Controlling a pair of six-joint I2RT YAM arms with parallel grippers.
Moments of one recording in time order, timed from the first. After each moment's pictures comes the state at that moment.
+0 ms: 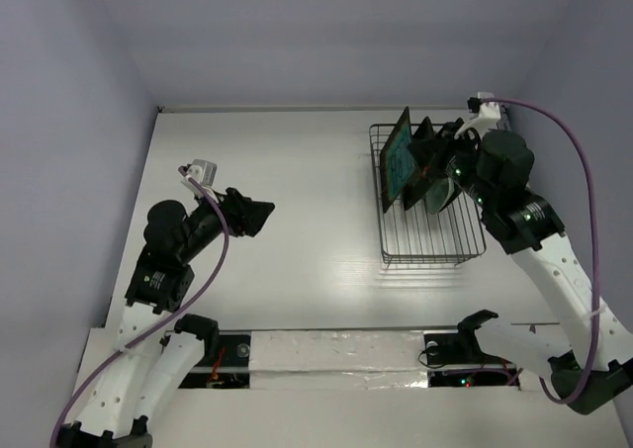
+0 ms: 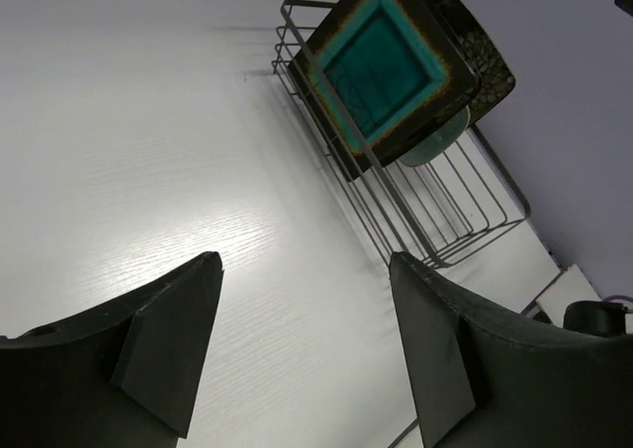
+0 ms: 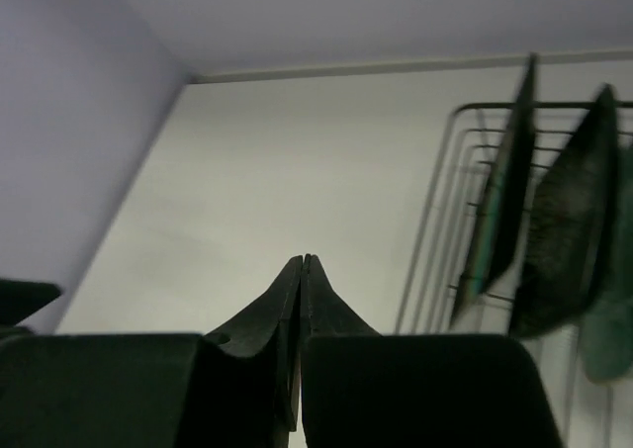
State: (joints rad) left arm -0.27 0.61 0.73 -0.25 0.38 -0.46; right arm 0.45 1.00 1.24 -0.36 -0.02 0.43
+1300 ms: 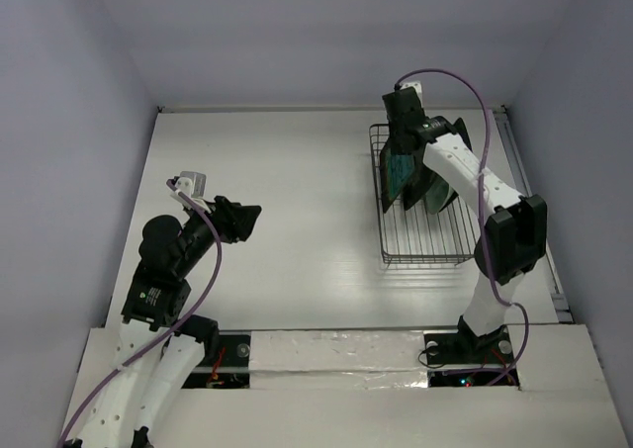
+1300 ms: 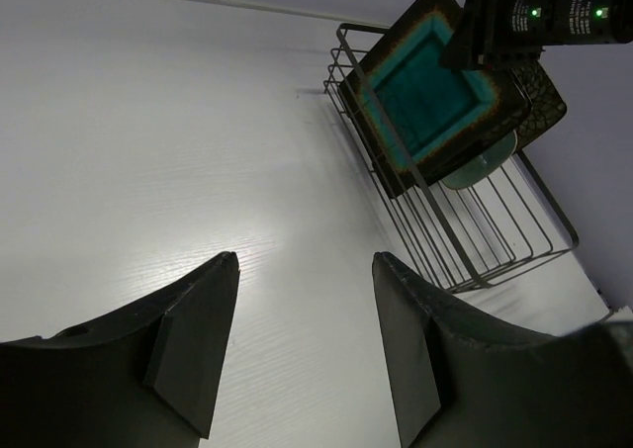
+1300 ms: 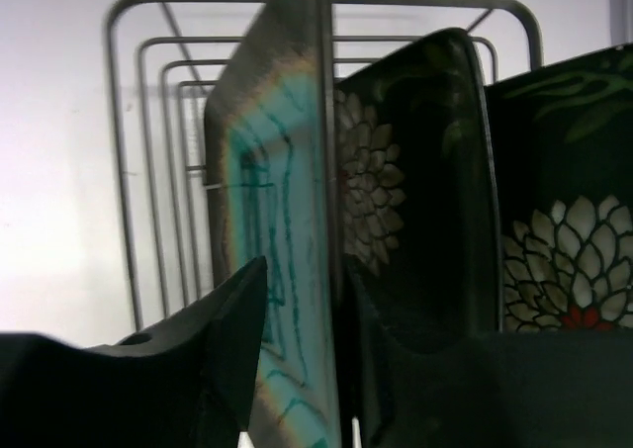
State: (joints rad) left arm -0.27 0.51 0.68 -0.30 0.25 -0.43; right arm 0.42 1.81 1.71 -0.69 0.53 0.21
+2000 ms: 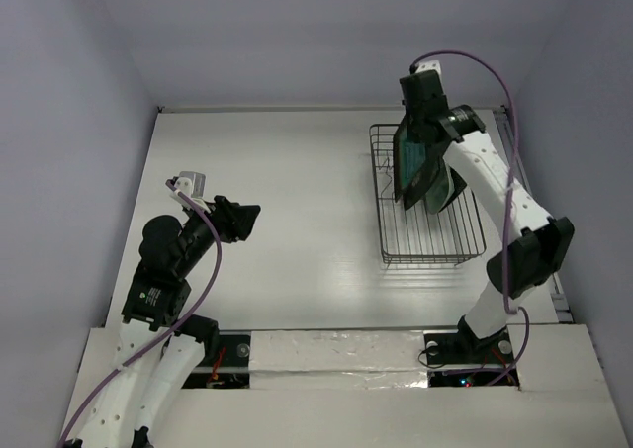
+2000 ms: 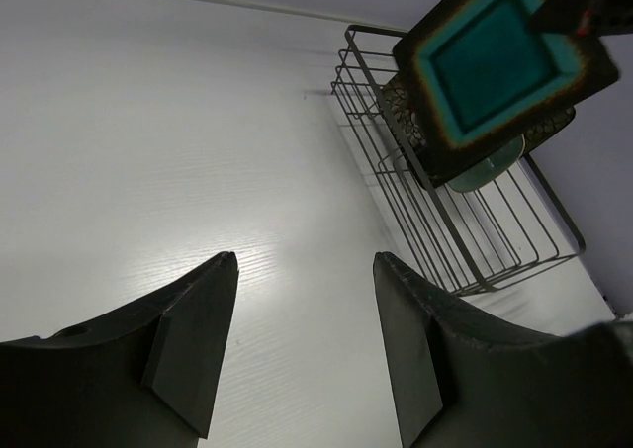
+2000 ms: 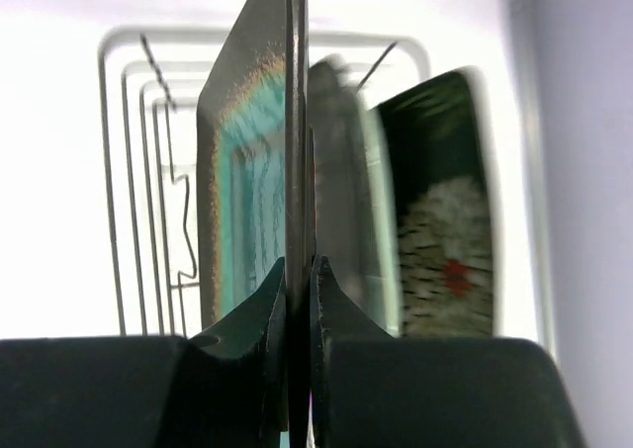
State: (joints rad) left arm -0.27 0.51 0.68 -0.31 0.23 -0.43; right arm 0.43 1.72 1.82 -0.84 0.58 0.15
